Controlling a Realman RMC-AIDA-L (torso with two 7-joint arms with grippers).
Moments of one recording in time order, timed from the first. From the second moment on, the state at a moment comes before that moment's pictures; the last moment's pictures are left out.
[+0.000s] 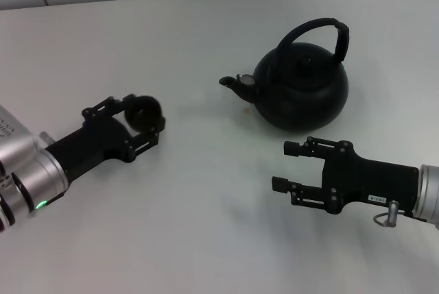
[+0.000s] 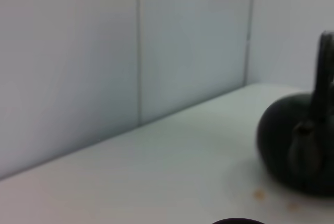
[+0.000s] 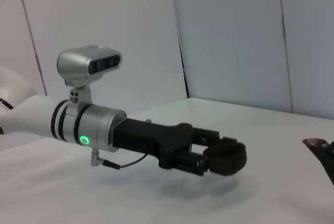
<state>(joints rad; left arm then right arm) -0.60 -2.07 0.34 0.01 1.91 1.15 -0.54 0.43 2.08 -0.20 -0.28 -2.31 -1.61 0.79</state>
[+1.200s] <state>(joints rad) -0.73 -2.08 0.40 -0.09 1.92 1.05 -0.48 0.42 2.08 -0.20 -0.27 -2.31 -1.61 0.79</state>
